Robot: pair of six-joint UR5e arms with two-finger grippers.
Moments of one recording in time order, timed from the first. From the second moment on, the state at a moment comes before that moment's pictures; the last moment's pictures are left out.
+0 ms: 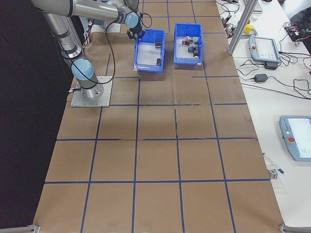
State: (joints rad) left arm -1.63 -1.46 -1.65 -1.53 1.60 0.10; right arm 2.19 -1.57 2.08 -2.09 -1.68 -0.88
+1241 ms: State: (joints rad) left arm -1.63 -1.46 -1.65 -1.53 1.61 0.10; right arm 2.16 -1.66 2.07 -2.05 -1.68 -0.90
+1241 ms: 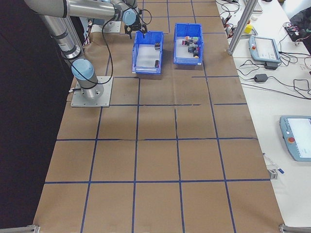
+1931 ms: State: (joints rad) left arm -1.63 -1.46 -1.65 -1.54 1.61 0.10; right arm 1.79 -1.75 2.01 -1.99 -1.67 -0.84
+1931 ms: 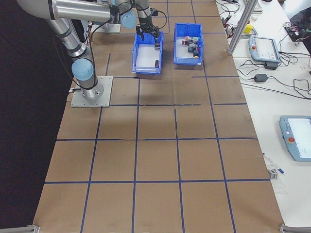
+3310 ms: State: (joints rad) left arm -1.63 -1.46 -1.67 -1.53 1.61 0.10; right arm 1.55 -1.57 1.63 -1.62 -1.57 -0.05
